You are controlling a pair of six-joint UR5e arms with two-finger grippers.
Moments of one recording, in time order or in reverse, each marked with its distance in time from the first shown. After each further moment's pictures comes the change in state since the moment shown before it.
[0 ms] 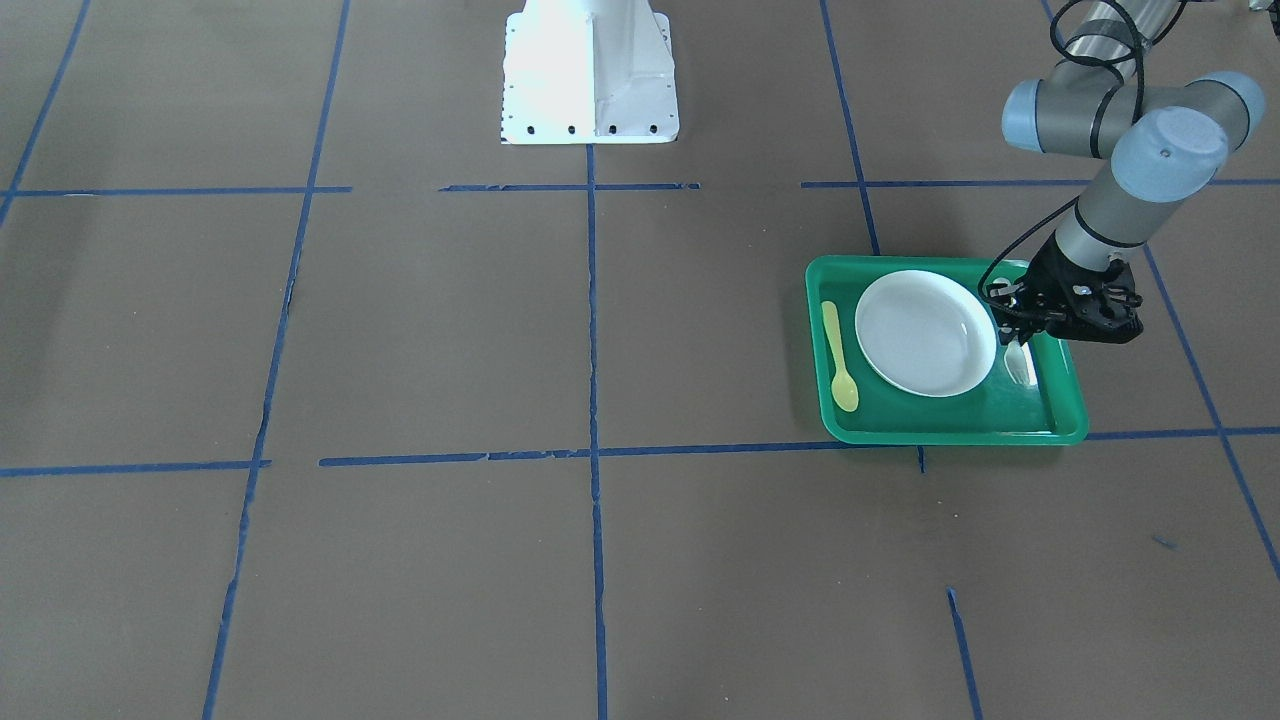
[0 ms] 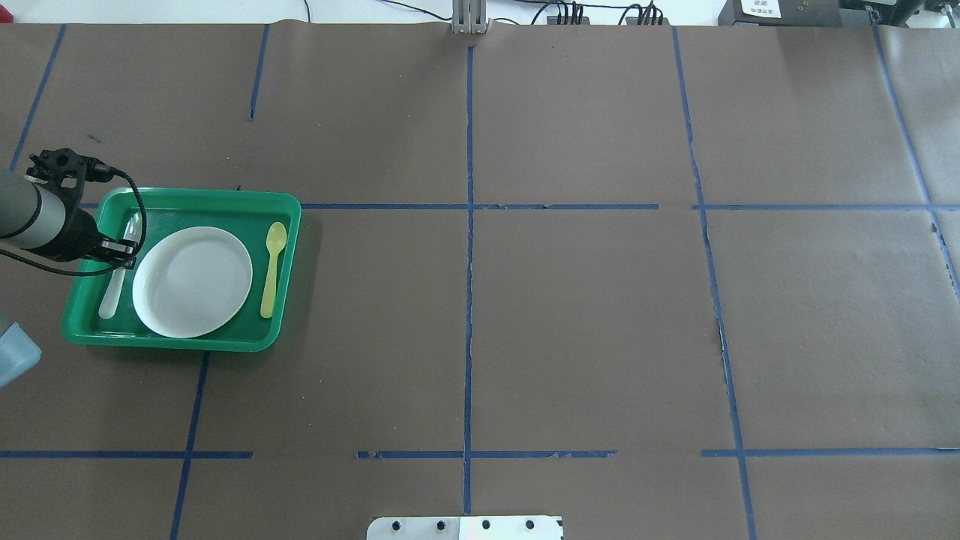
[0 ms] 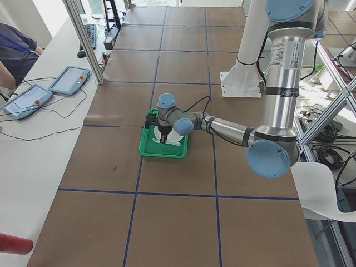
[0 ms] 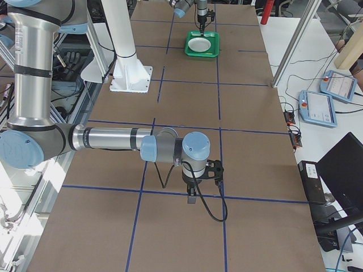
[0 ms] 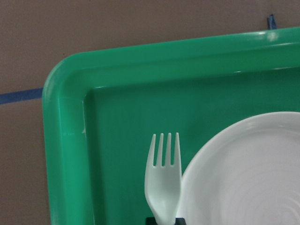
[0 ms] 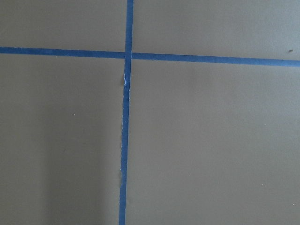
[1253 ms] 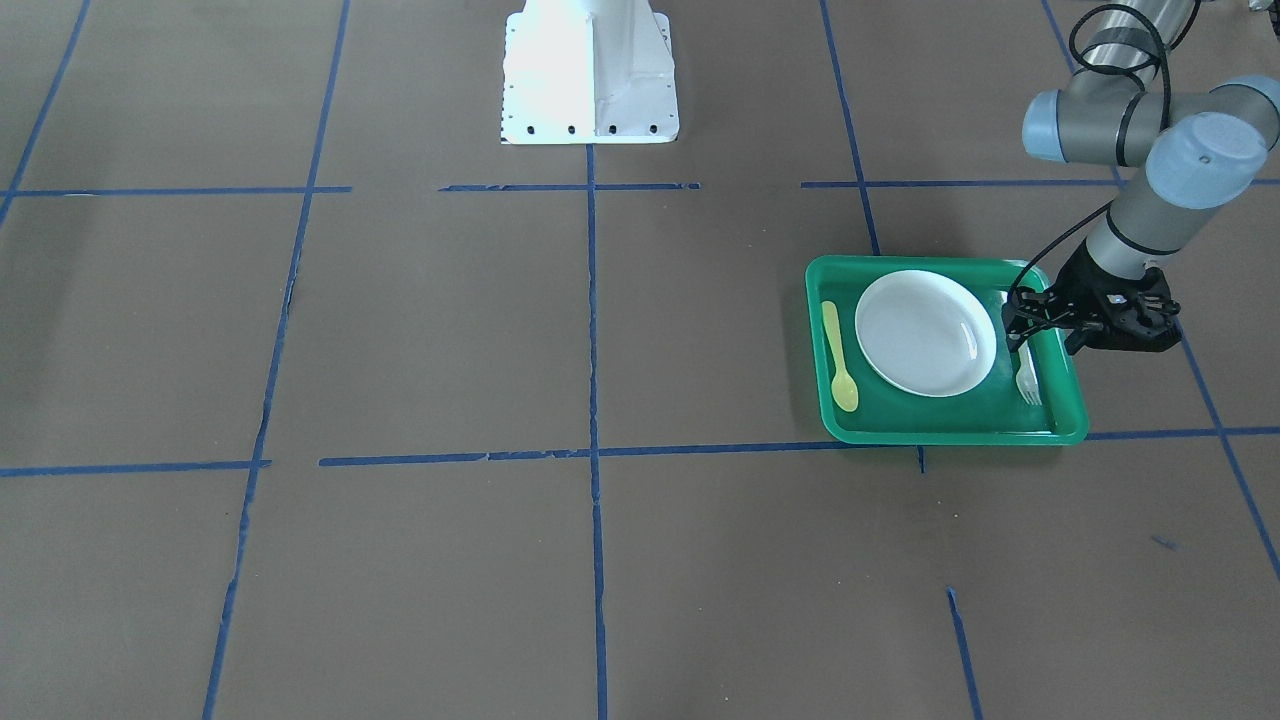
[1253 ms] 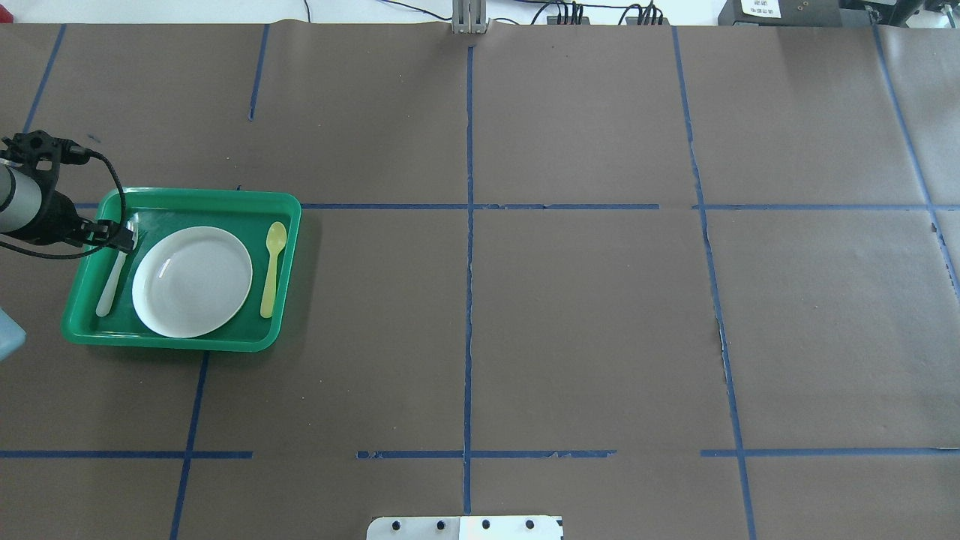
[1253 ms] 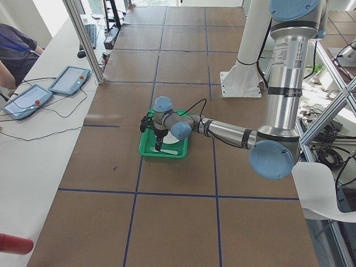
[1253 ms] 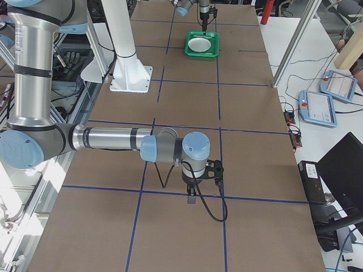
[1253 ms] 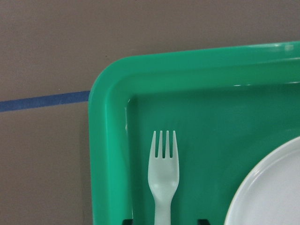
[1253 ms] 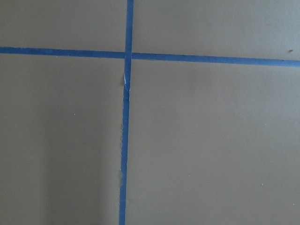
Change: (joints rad) left arm -0.081 -0.003 -0.005 -0.010 -0.009 0.033; right arm 0.000 0.000 0.000 0.000 0.000 0.000
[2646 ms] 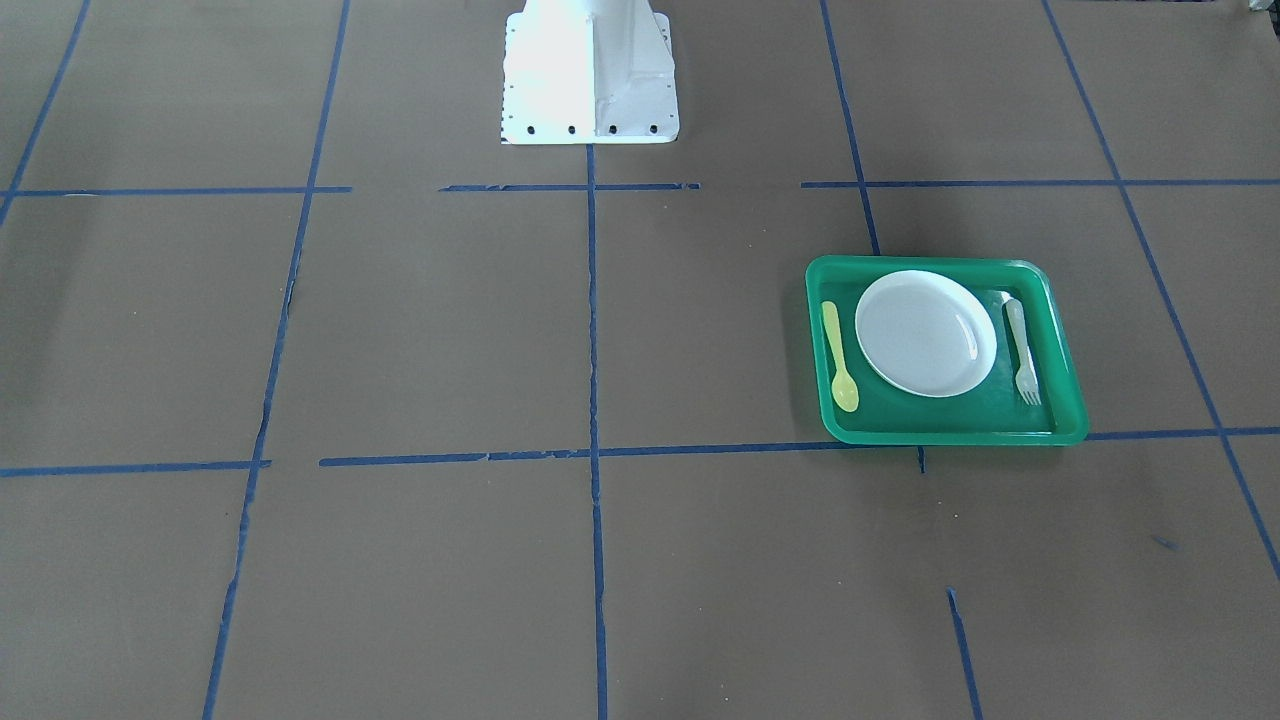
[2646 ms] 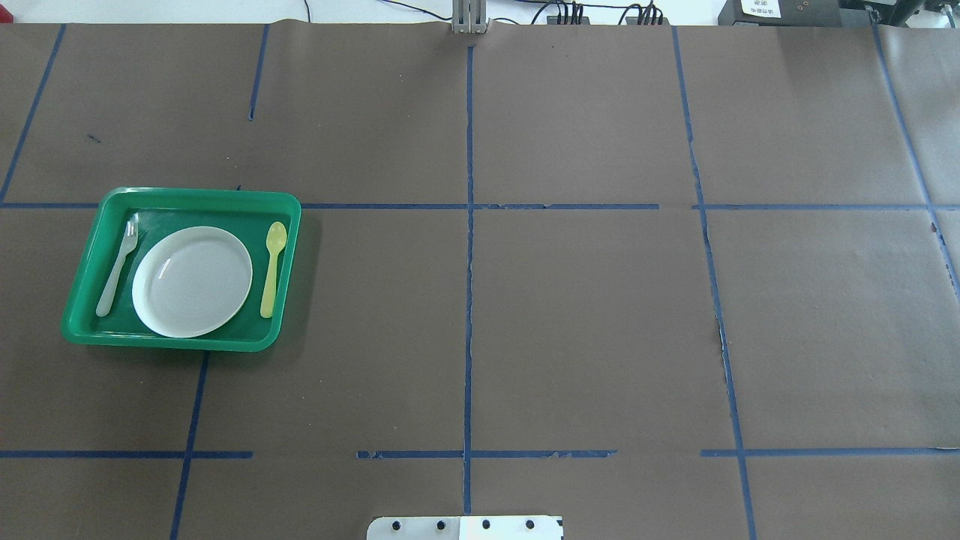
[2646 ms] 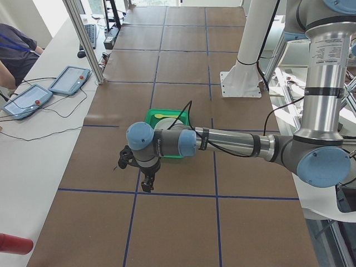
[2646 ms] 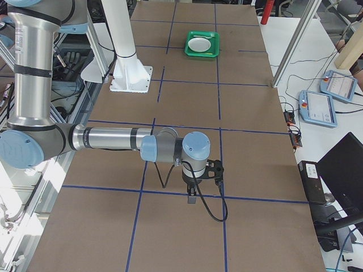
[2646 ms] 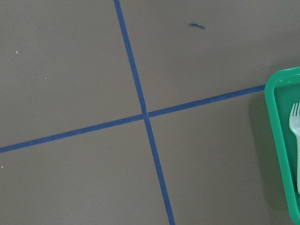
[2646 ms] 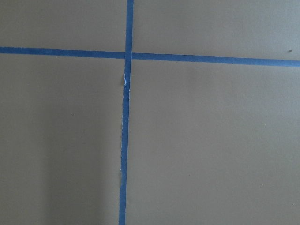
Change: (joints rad) left arm -0.599 0.072 0.024 0.591 -0.327 0.907; right arm 0.000 0.000 0.000 0.000 0.000 0.000
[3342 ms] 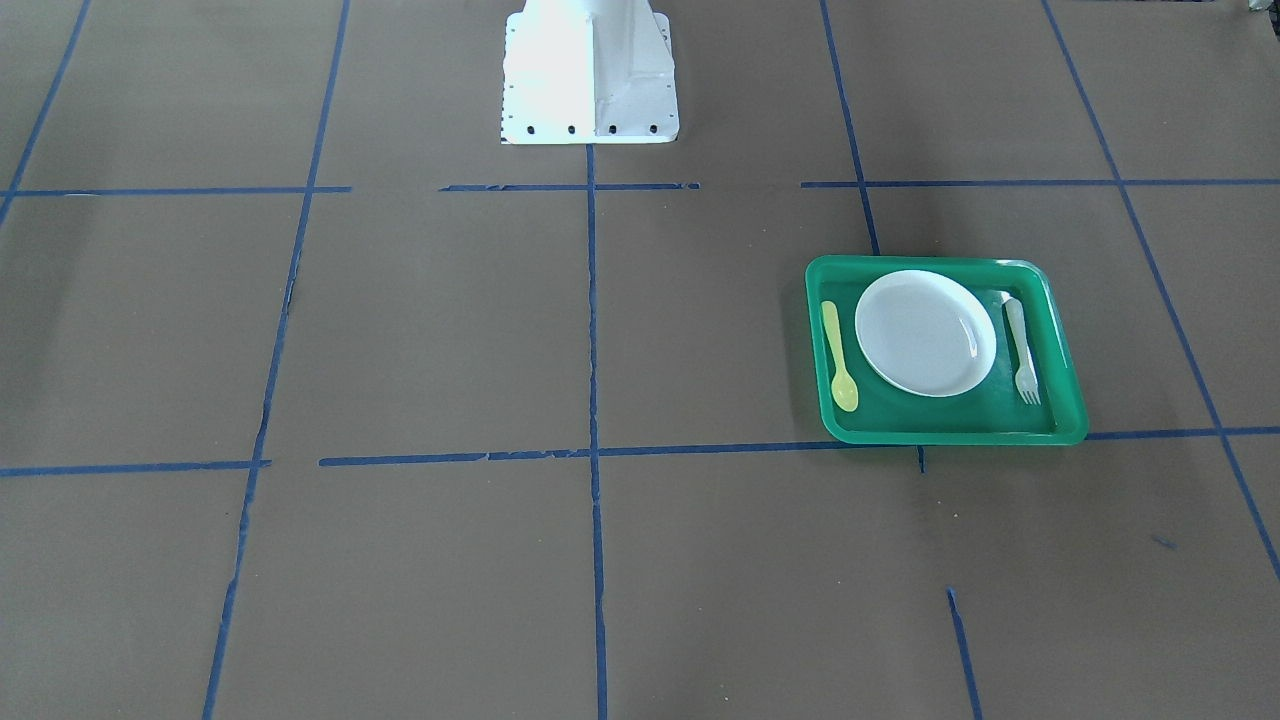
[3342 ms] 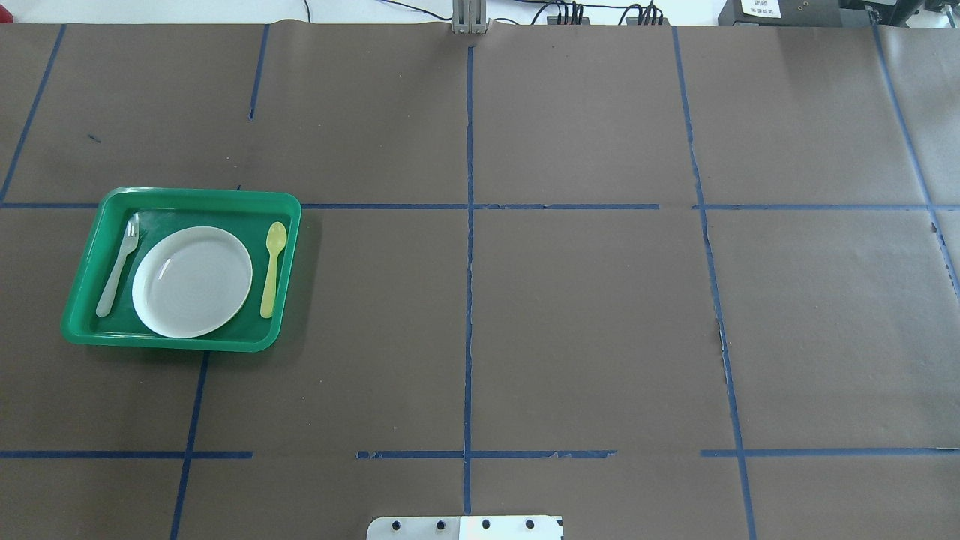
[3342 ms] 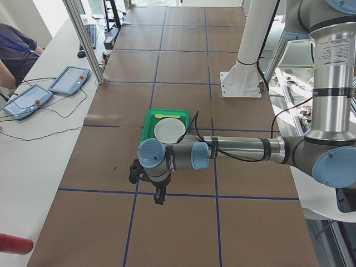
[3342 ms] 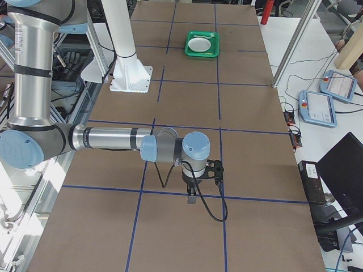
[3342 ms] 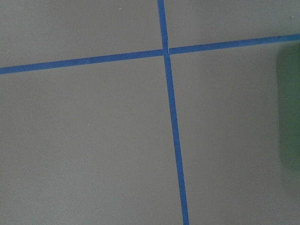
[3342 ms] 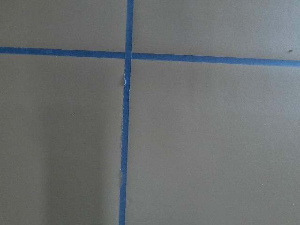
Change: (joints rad) left arm -0.029 0.052 0.007 -0.011 -0.004 0.004; right arm 0.000 0.000 0.000 0.000 0.000 0.000
